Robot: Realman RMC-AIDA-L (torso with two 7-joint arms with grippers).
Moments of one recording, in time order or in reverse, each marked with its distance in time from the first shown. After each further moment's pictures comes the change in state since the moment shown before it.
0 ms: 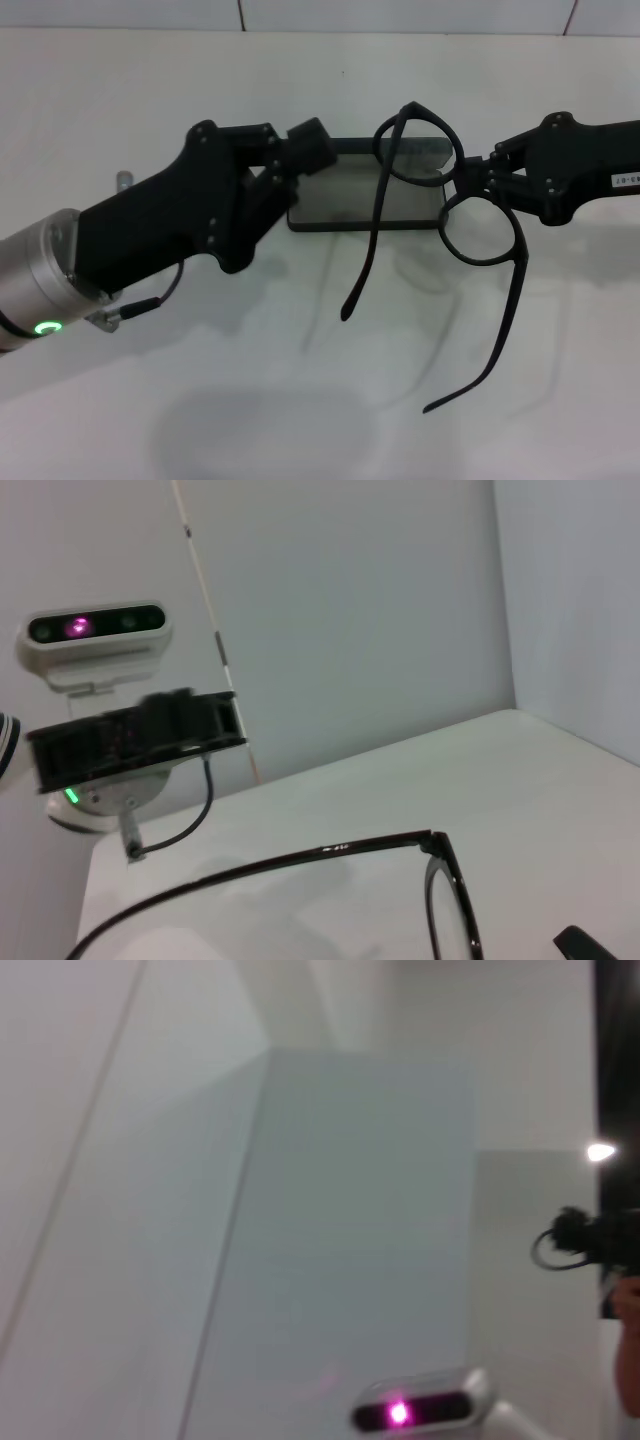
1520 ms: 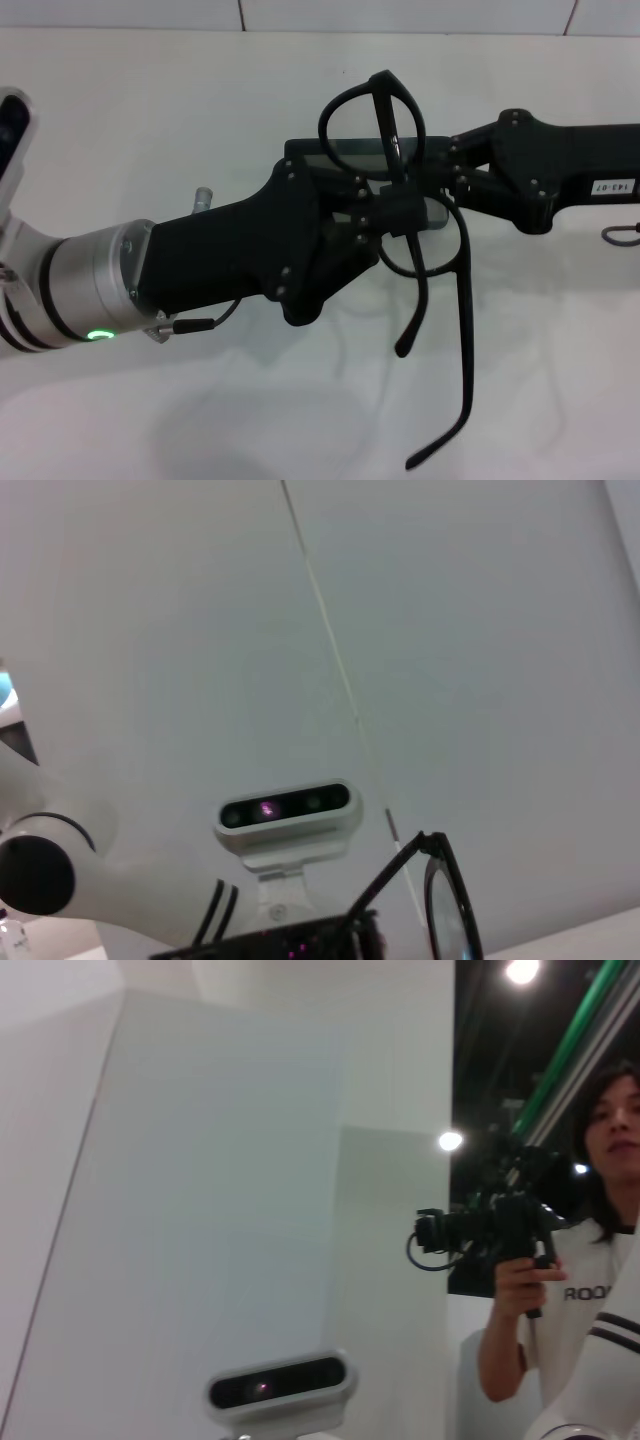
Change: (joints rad) left arm -0.088 -0.009 0.177 -0.024 -0.034 0.020 0.006; right arm 0.101 0.006 0.020 0.365 0.270 -0.151 -0.242
